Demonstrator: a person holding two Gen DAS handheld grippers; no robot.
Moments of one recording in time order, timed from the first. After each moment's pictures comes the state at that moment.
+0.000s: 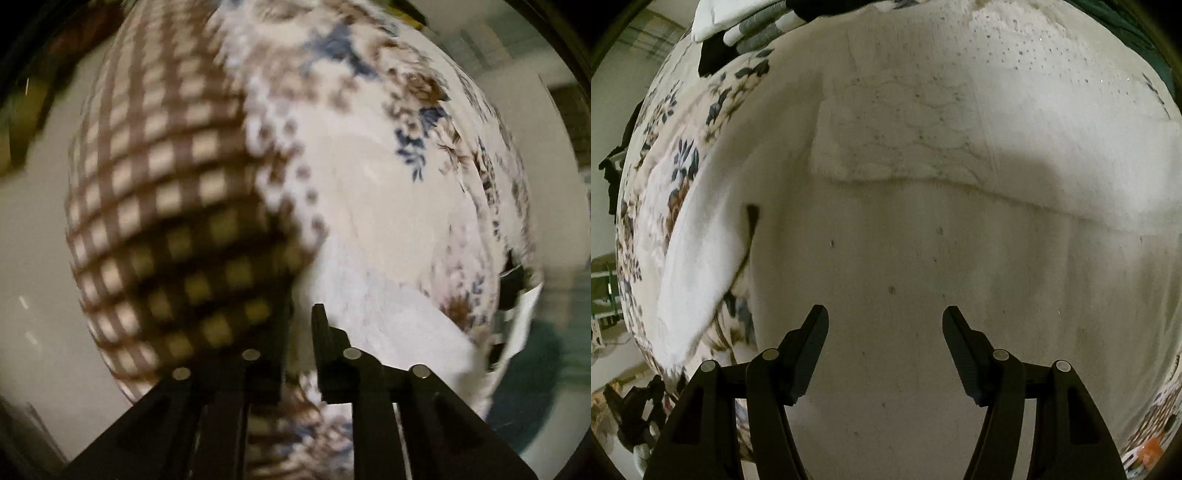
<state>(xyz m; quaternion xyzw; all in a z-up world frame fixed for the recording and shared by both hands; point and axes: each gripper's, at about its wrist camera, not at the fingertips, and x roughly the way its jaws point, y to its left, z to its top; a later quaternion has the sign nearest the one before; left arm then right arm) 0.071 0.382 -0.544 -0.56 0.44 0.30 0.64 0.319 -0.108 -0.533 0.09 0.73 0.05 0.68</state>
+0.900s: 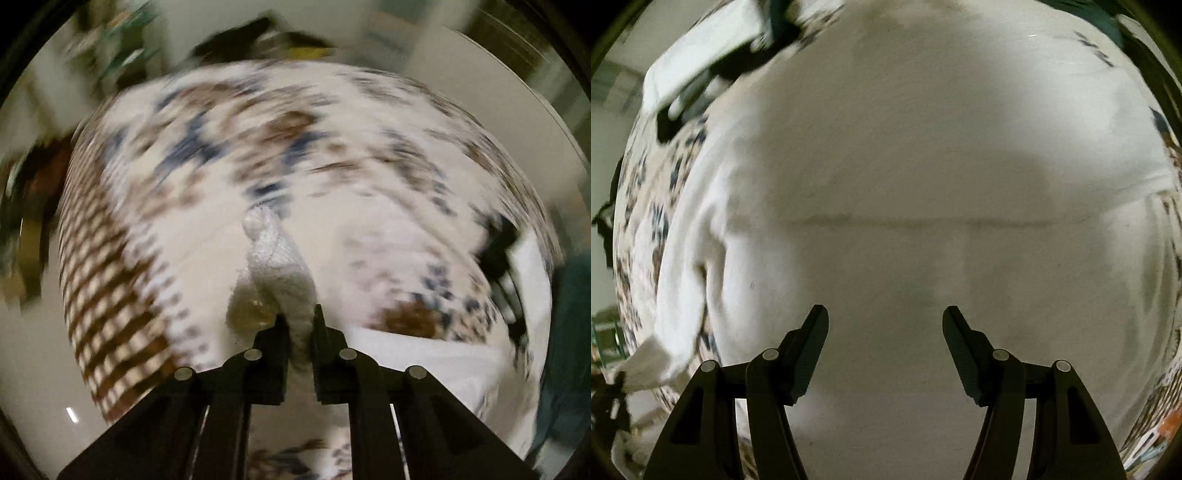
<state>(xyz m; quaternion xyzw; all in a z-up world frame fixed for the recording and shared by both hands) 0.229 0.304 -0.435 -0.30 0.44 0.31 0.79 0.322 -0.208 -0.528 0.16 0.70 -0.03 0.69</state>
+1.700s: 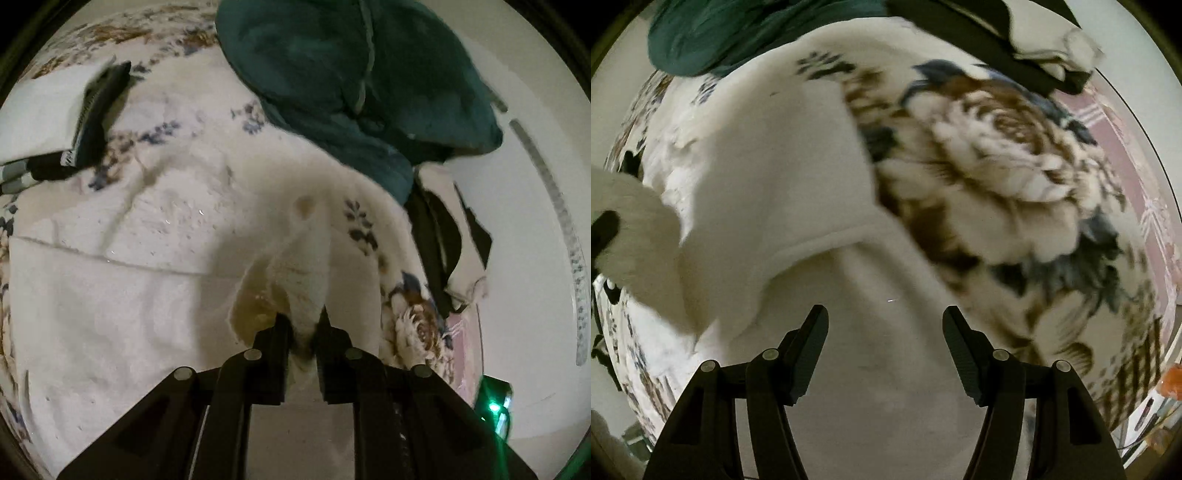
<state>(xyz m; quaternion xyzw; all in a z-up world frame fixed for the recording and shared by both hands) 0.424 -0.242 -0.461 -0.10 0.58 -0.20 0.78 0.277 -0.511 -0.507 0.26 0.65 -0.19 0.69</state>
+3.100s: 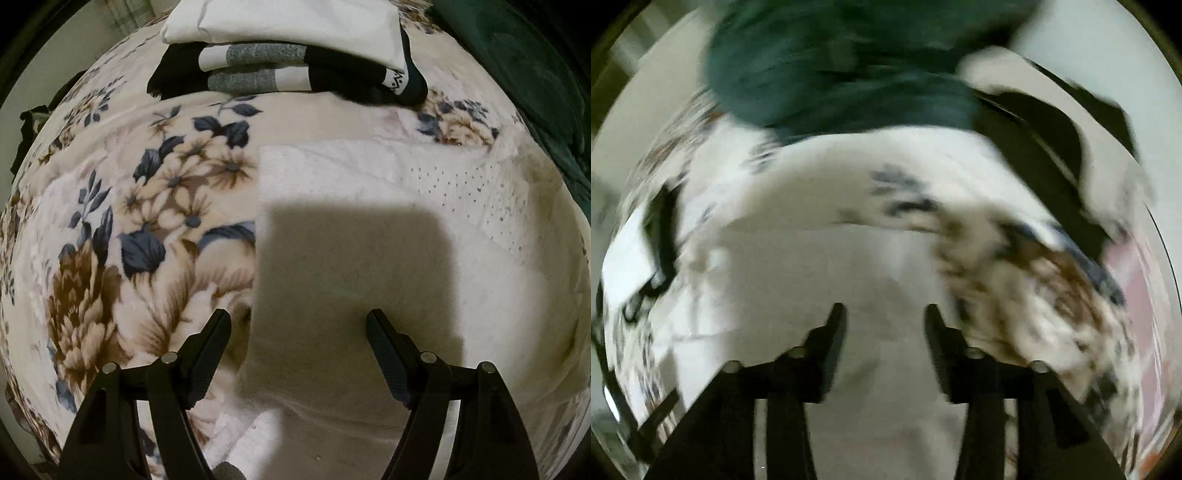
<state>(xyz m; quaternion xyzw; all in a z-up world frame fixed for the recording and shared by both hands) 0.437 0.003 -0.559 -0.04 0.61 0.07 0.79 0.412 -0.472 -0.469 0.16 0.57 -0.13 0.80</state>
